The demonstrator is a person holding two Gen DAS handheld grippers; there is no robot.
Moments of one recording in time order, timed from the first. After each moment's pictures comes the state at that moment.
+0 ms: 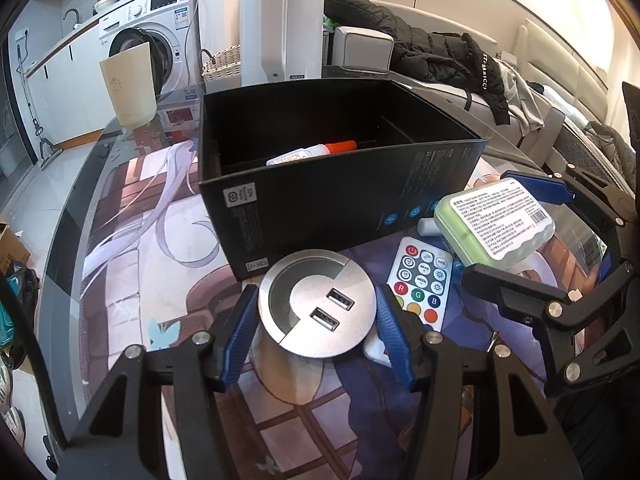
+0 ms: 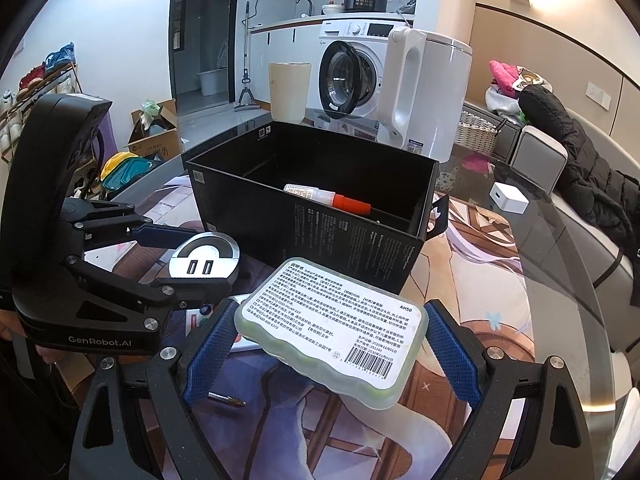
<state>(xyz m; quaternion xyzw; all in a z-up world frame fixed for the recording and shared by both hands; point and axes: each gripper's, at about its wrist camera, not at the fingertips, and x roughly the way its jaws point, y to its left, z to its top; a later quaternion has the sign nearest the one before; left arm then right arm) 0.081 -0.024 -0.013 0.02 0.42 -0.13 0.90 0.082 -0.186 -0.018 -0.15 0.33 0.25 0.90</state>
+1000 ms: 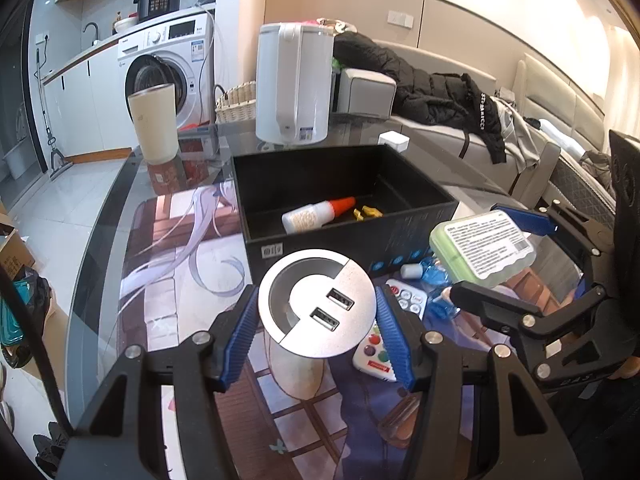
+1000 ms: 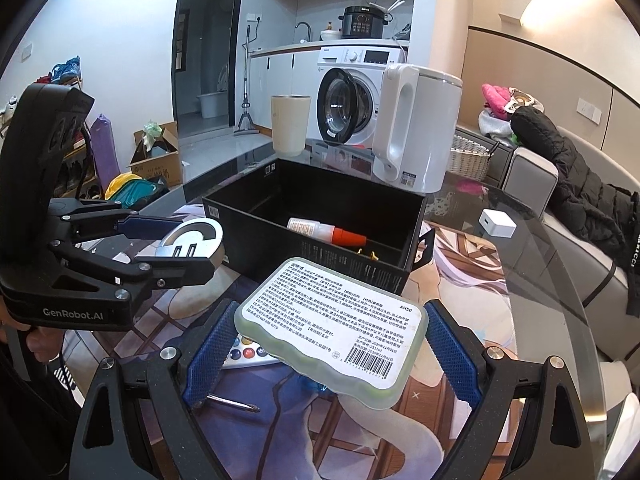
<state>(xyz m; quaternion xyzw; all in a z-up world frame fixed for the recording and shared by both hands) 0.054 -0.012 0.023 -0.01 0.35 -0.13 0.93 0.063 -0.191 0.002 -0.14 0.28 0.25 0.92</state>
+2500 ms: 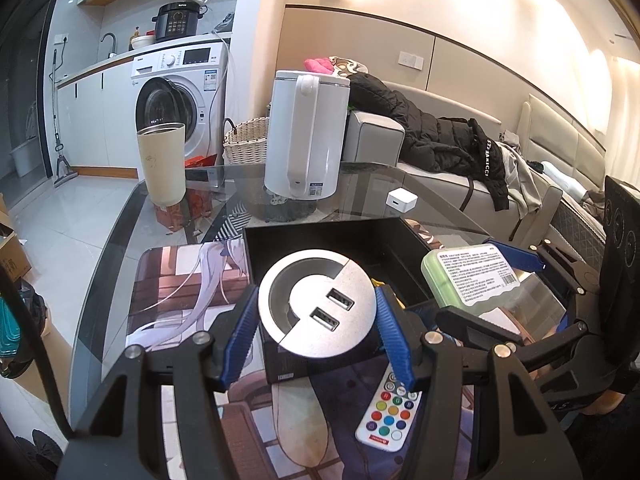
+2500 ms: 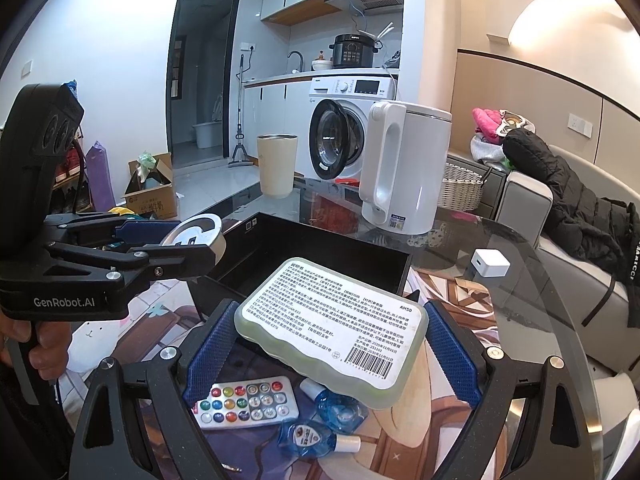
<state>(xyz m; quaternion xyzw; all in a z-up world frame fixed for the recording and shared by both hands) 0.081 -0.002 0.045 -0.05 0.29 -0.12 0.95 0.081 -0.184 0.026 -0.12 0.23 0.25 0.93</state>
